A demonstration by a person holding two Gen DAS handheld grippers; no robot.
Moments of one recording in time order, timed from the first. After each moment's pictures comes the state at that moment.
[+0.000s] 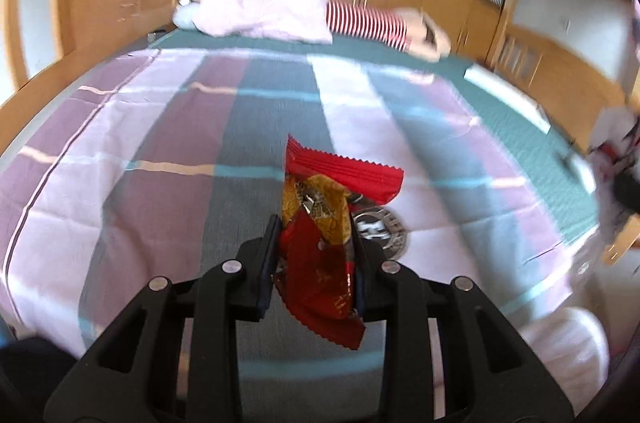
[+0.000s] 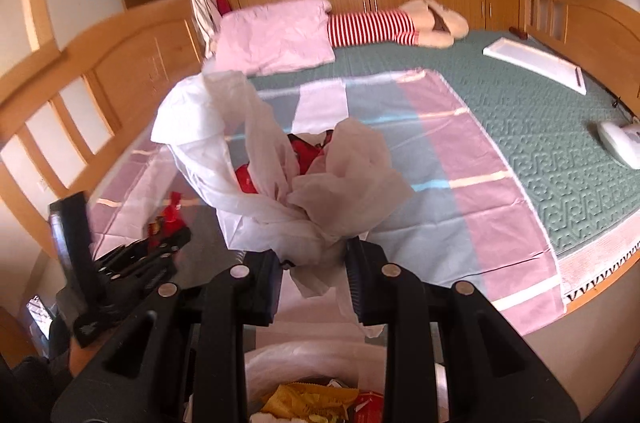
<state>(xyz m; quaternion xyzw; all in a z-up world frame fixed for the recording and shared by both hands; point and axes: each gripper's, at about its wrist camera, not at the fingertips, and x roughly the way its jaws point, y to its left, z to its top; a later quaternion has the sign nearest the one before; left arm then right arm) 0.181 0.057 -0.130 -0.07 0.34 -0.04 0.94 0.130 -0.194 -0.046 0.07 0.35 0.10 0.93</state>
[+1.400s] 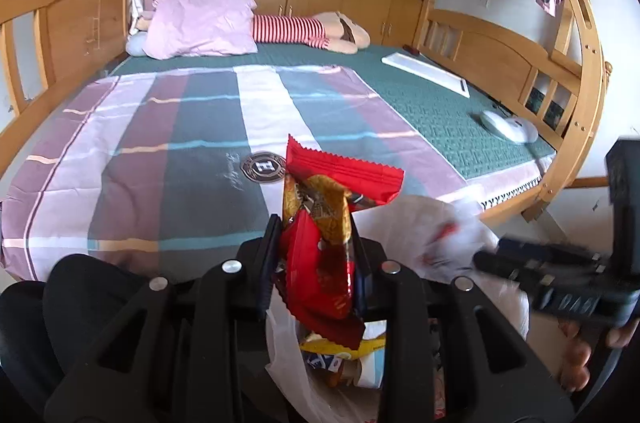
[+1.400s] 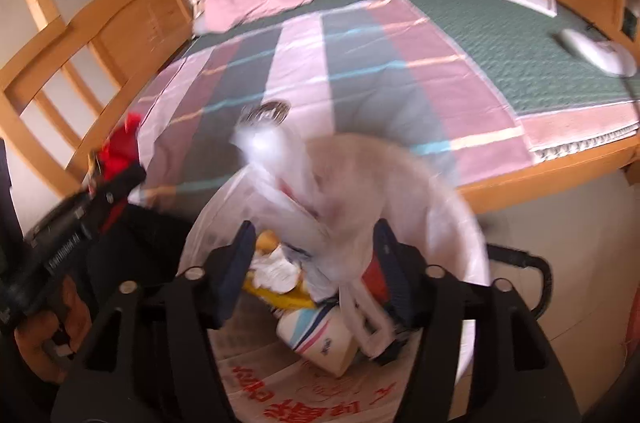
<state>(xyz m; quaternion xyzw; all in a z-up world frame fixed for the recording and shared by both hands) 0.016 -0.006 -0.084 -0.03 0.33 -0.14 0.93 -0.015 -0.231 -0.083 0.10 0.43 0.07 0.89</state>
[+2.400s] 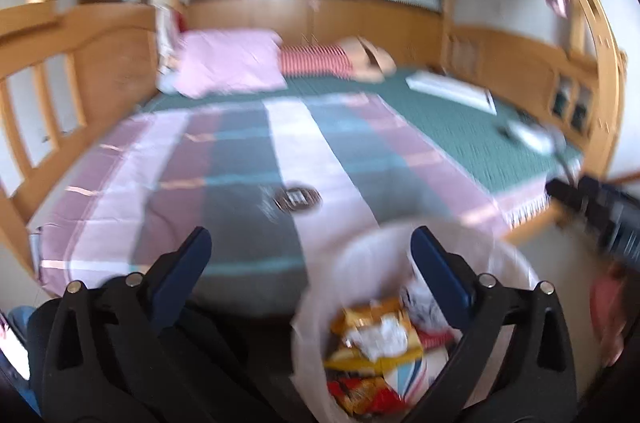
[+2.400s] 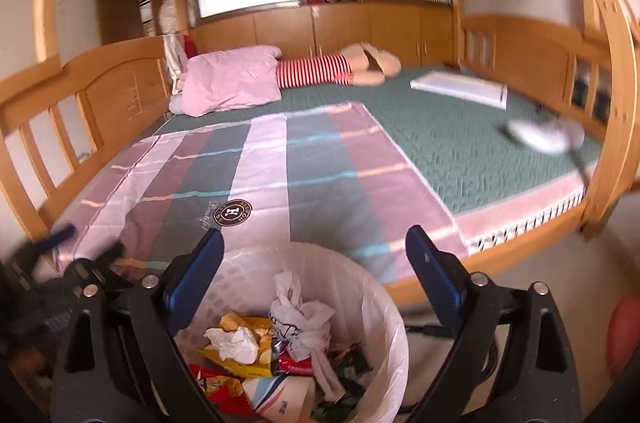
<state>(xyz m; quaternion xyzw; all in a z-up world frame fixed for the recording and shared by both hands) -0.008 -0.009 -0.056 0.01 0.26 -0.06 0.96 -0.043 -0.237 -0.032 0.04 0.27 0.00 0.96</state>
